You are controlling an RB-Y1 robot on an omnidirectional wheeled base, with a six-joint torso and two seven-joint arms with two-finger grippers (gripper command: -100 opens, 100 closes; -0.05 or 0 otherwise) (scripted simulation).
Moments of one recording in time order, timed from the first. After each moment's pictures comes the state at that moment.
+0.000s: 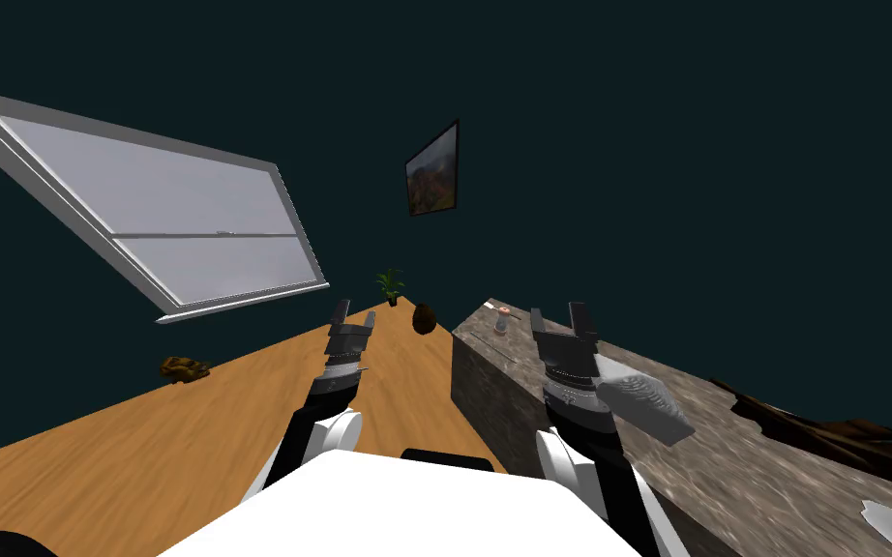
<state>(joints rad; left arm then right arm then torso) 0.51 0.01 -0.03 -2.27 0.12 -0.45 -0.03 0.51 0.01 0.05 -2.35 0.10 -0.55 -0.14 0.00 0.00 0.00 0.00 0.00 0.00</state>
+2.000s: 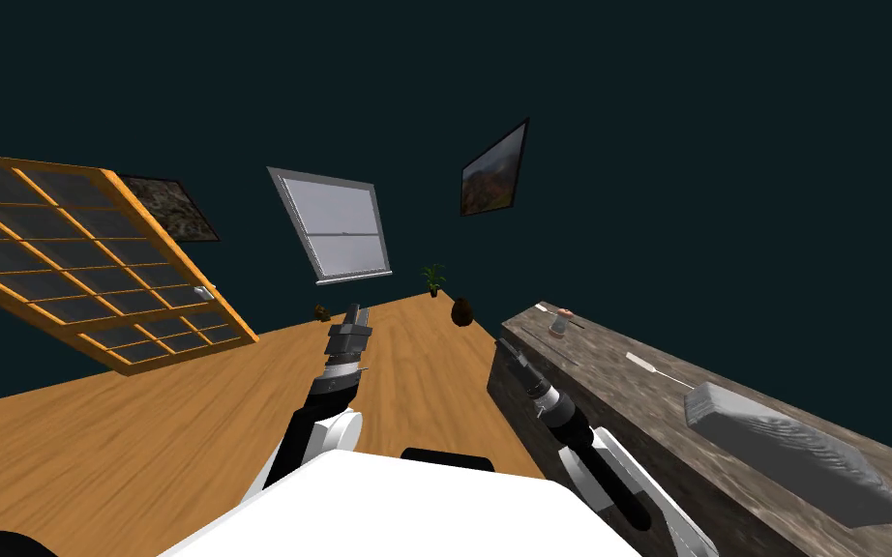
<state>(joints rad) 0.51 0.01 -0.03 -2.27 0.12 -0.45 -0.03 0.37 -0.53 0.14 -1.92 0.32 -0.66 -0.02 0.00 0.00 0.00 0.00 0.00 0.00</state>
